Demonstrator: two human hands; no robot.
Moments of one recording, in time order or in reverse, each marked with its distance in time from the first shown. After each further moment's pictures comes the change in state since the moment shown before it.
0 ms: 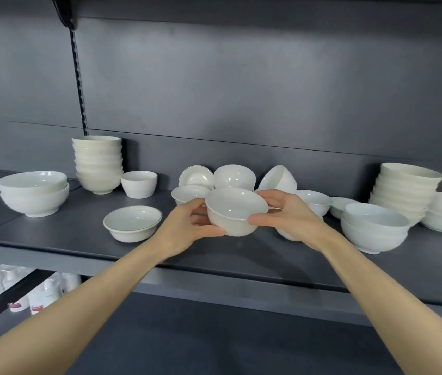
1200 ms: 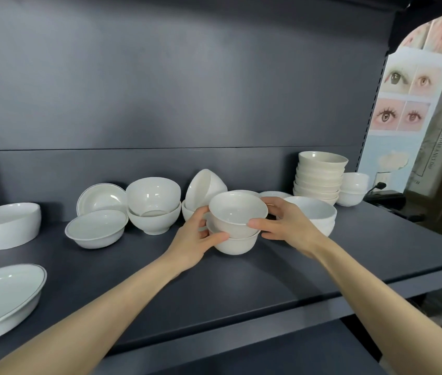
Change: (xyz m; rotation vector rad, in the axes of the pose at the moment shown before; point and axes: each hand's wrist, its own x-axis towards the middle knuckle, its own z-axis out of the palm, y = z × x) left_hand 0.129 -0.034 0.123 -0.109 -0.297 0.047; right_hand 0.001 0.076 -0.095 0.046 0.379 0.173
